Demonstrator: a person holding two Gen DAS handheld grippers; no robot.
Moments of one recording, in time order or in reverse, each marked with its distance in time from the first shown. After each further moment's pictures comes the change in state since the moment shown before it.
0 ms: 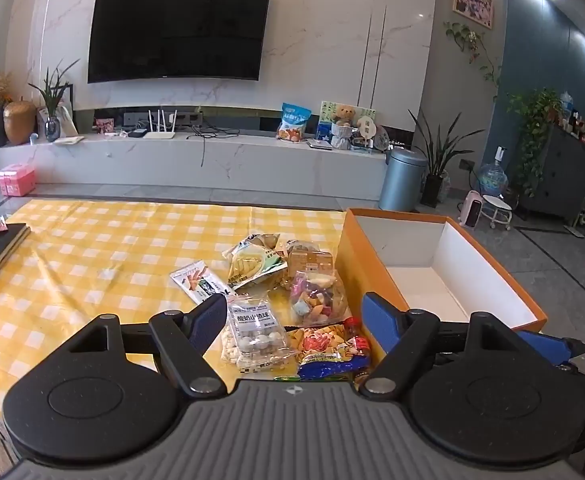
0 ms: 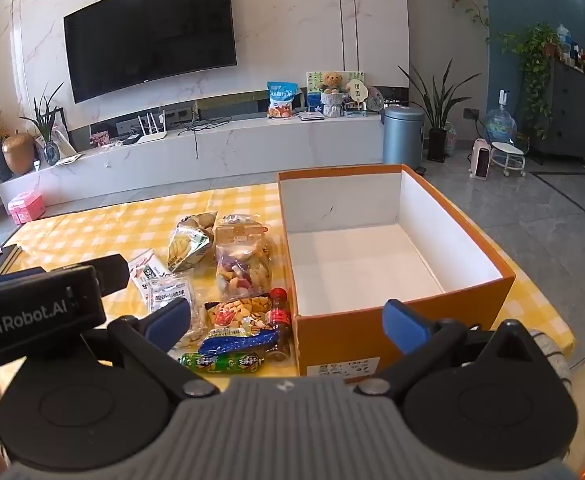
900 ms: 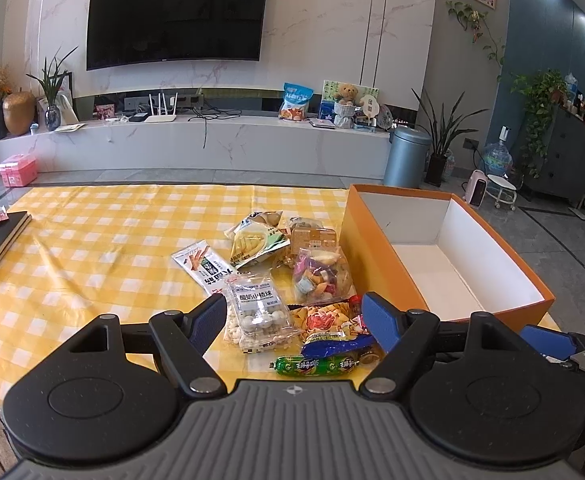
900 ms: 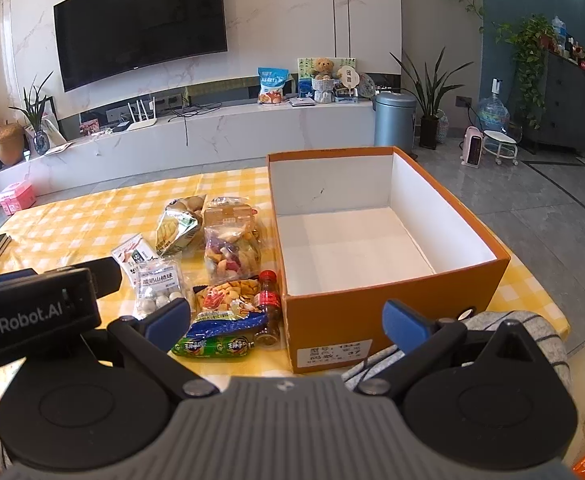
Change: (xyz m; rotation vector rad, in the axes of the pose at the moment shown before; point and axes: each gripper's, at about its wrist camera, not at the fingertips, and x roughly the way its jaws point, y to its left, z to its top) left arm 0.006 0.003 -0.010 -0.014 0.041 -0.016; right arm 0.007 -0.001 -0.006 0.000 0.046 -0.034
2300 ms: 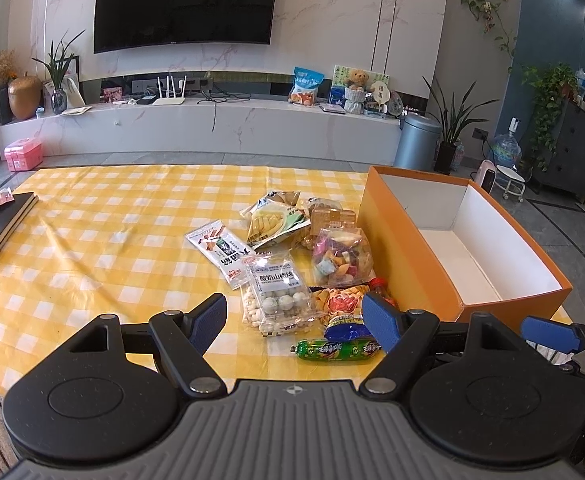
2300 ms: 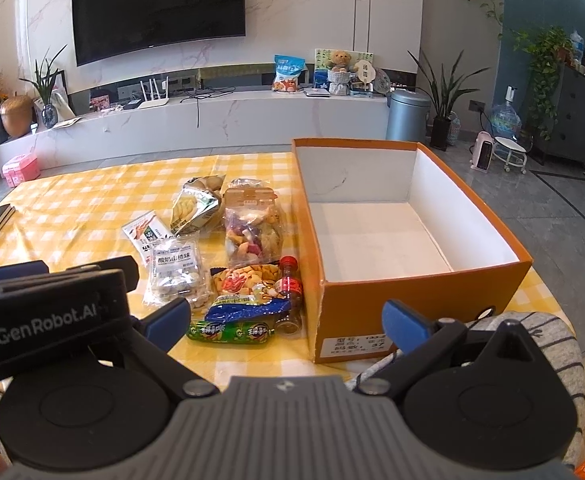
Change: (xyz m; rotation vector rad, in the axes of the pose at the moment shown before) left arm 0.008 0.019 -0.007 -0.018 0.050 0.014; right arm 0.008 0.029 -0.005 -0.078 0.029 0.003
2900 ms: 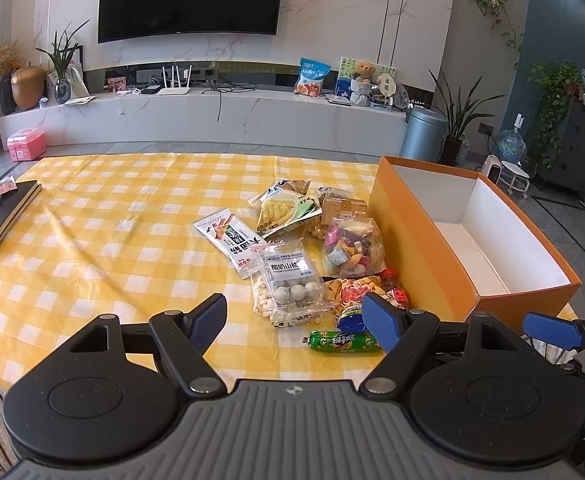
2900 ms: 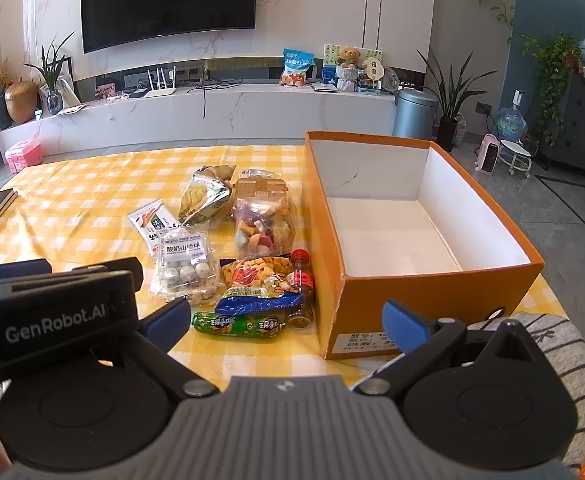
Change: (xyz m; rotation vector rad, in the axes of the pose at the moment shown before) left arm 0.003 0.012 -0.003 -0.014 0.024 0.004; right arm 0.004 0.012 -0.003 -0.033 0.019 0.002
